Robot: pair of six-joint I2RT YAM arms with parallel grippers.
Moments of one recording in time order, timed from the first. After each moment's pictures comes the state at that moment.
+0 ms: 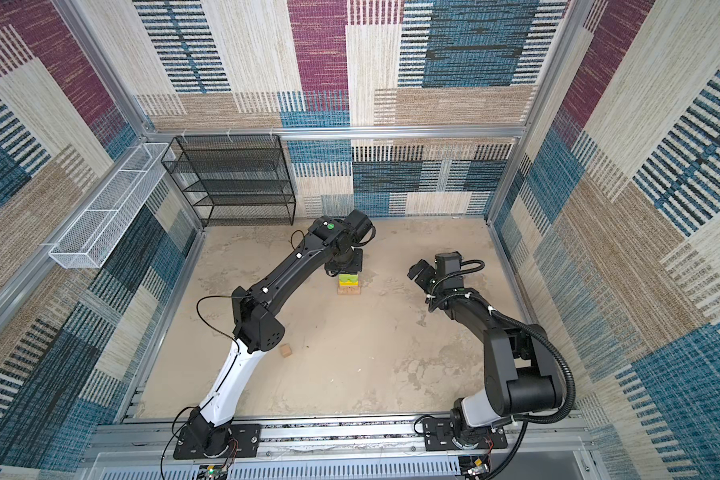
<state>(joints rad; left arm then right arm) -0.72 2.43 2.60 -1.43 -0.18 -0.63 0.09 1.50 0.80 -0.03 -0.12 0.83</state>
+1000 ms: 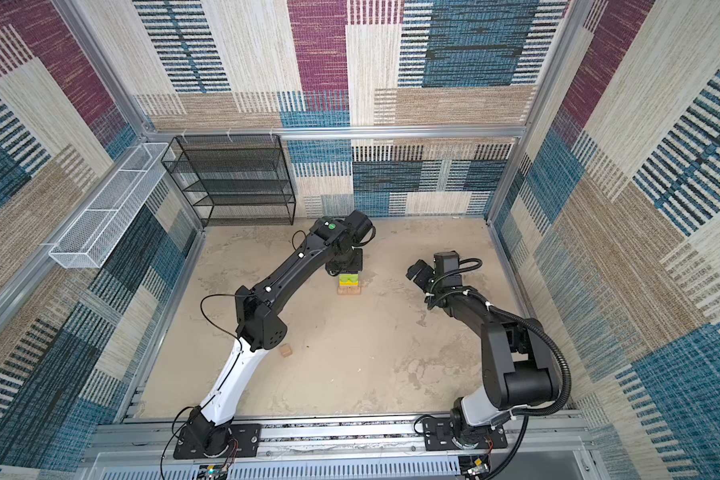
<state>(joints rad) -0.72 2.46 2.63 -1.43 -0.18 -0.65 0.09 1.53 0.82 -0.03 -0.14 0.81</state>
